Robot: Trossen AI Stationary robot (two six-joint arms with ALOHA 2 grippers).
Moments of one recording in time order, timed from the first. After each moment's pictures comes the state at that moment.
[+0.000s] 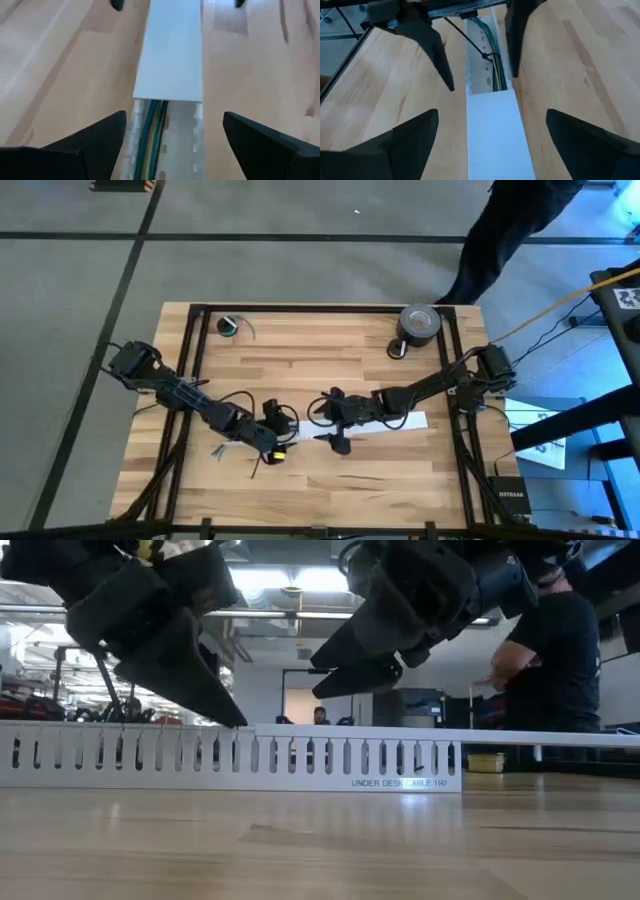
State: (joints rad) left arm -0.44 1.60 0.69 0.09 -0.53 -0.43; right arm 0.22 1.77 0.90 0.30 0.06 0.22
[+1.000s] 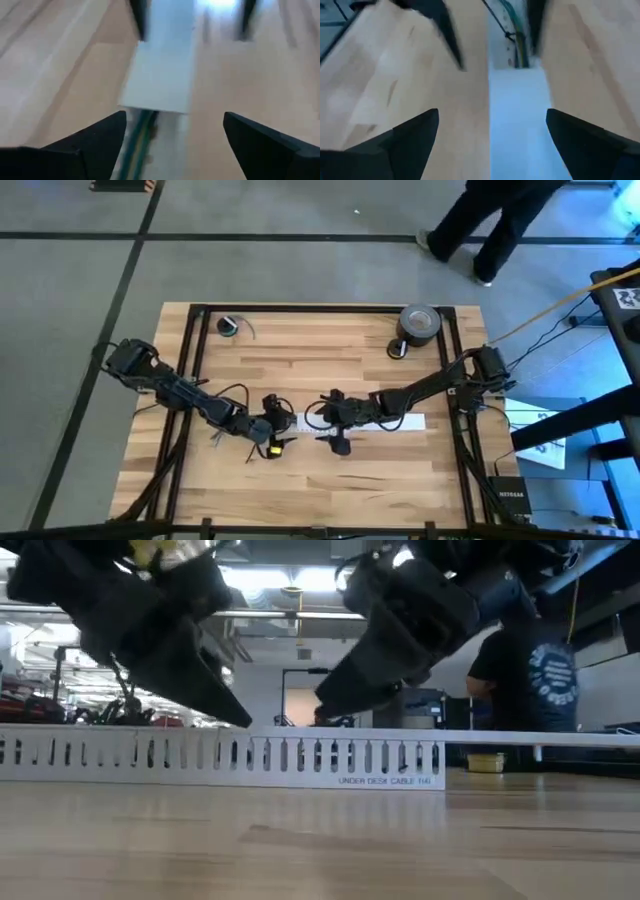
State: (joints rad) left arm -0.37 1.56 0.63 0.19 -0.45 -0.32; right arm 0.22 1.83 0.90 0.31 0.05 0.20
